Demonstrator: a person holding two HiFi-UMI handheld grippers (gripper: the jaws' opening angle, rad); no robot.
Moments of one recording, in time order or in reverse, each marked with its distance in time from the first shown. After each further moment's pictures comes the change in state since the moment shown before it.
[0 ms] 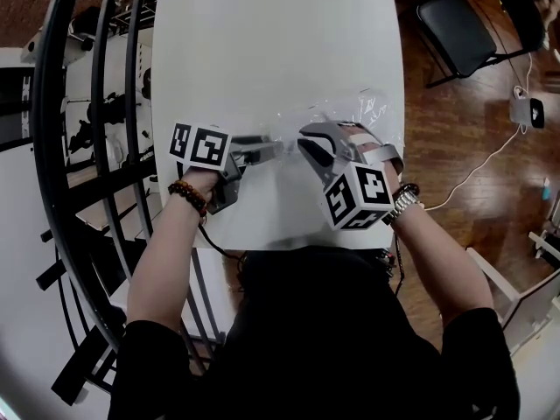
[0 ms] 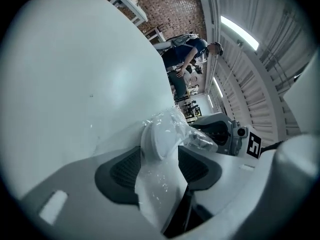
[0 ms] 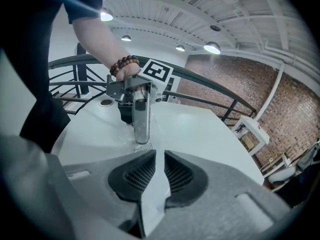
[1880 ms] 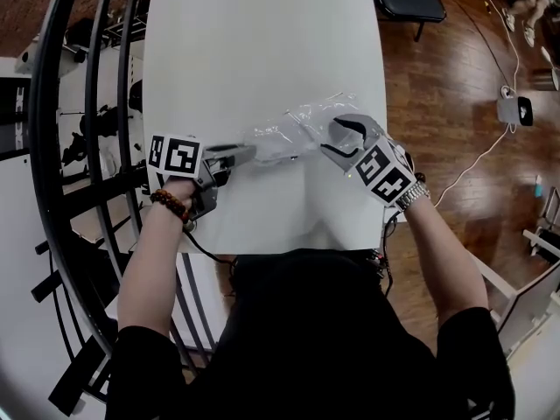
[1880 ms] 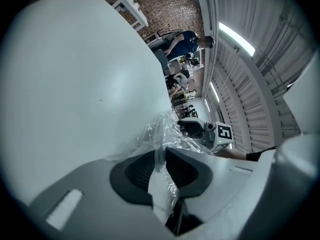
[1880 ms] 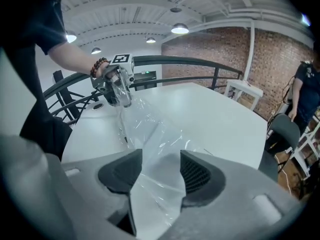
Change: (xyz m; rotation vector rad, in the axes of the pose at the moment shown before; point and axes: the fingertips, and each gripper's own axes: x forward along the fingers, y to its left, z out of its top) left arm -0.020 -0.008 0.006 -0.017 -0.038 -0.040; right arm -0.028 -0.027 -0.094 0.388 0.069 0.060
